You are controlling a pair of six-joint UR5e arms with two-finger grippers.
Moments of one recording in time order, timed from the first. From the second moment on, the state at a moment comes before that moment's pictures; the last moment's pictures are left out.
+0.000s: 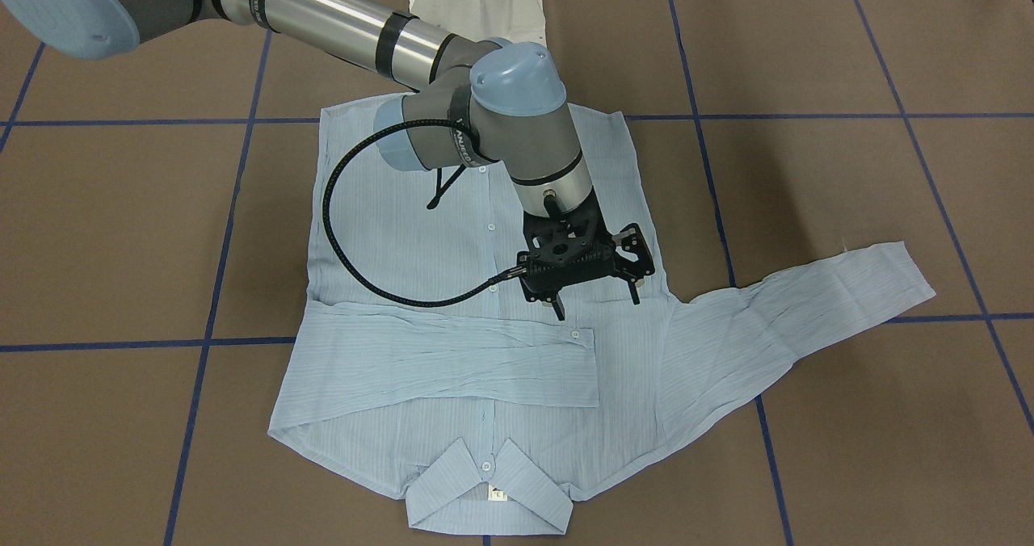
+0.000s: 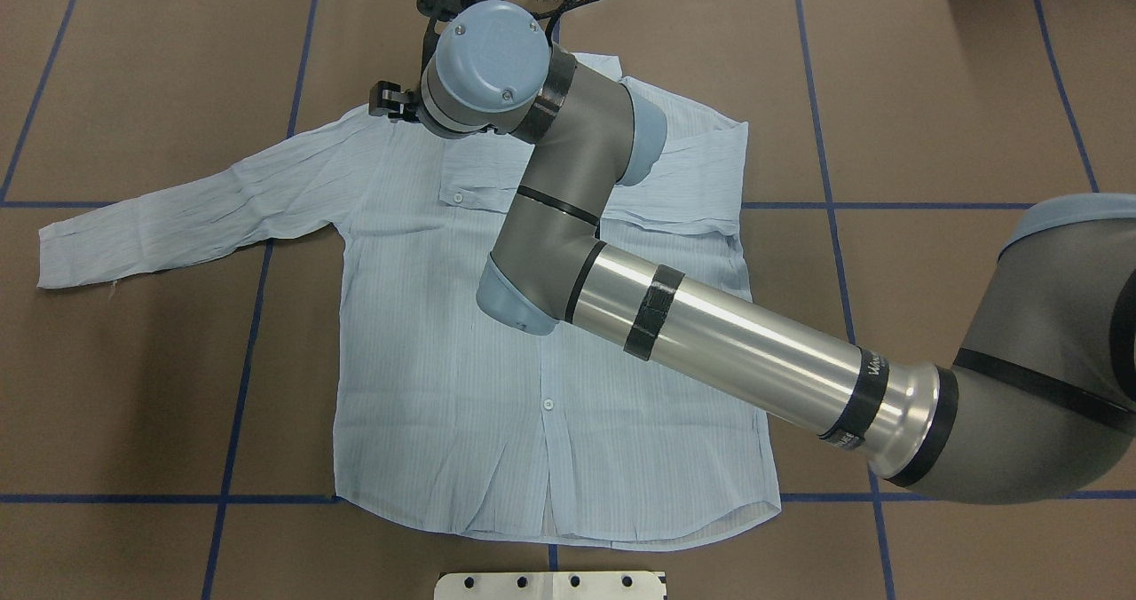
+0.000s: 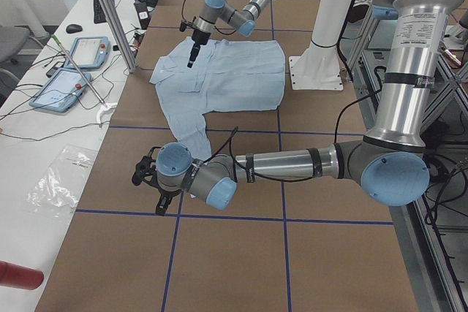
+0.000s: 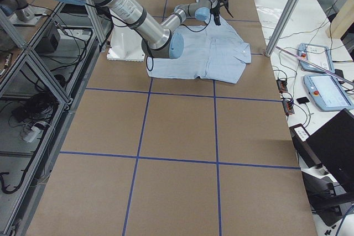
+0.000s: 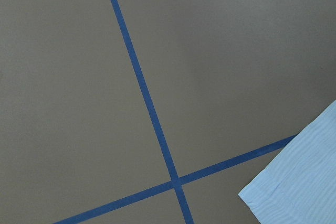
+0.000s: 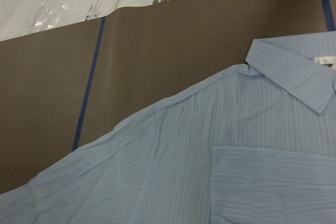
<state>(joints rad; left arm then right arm) -1.50 -1.69 -1.31 -2.24 -2.39 -0.26 0.60 -0.45 1.13 -1.10 1.71 1.28</state>
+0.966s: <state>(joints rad) -1.09 -1.50 -1.41 -2.74 -1.96 -1.15 0.81 -0.81 1.76 -1.71 1.99 1.04</state>
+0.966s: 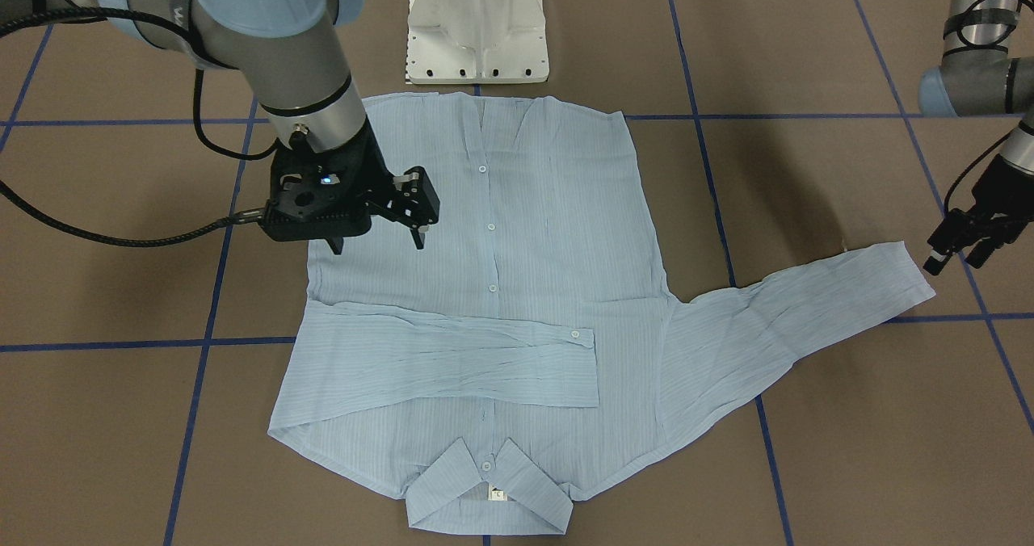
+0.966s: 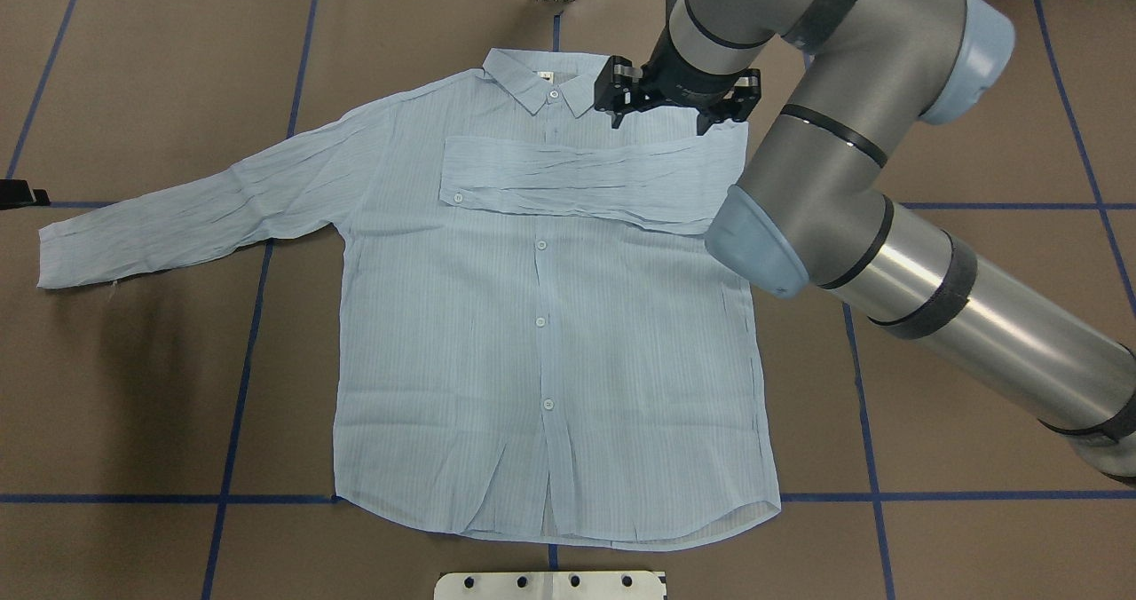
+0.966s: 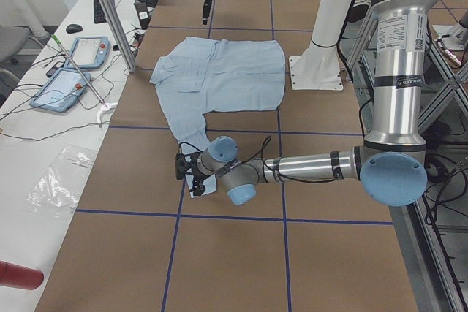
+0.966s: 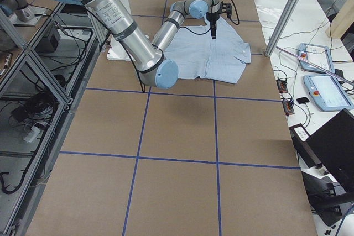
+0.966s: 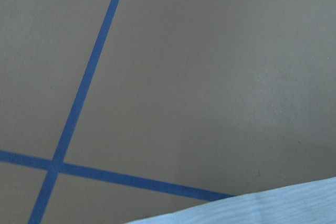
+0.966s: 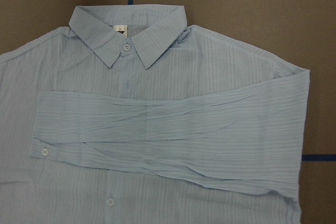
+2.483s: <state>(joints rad) -0.90 -1.43 -1.47 -2.65 -1.74 -1.19 0.81 -0.89 1.85 -1.75 1.98 0.99</state>
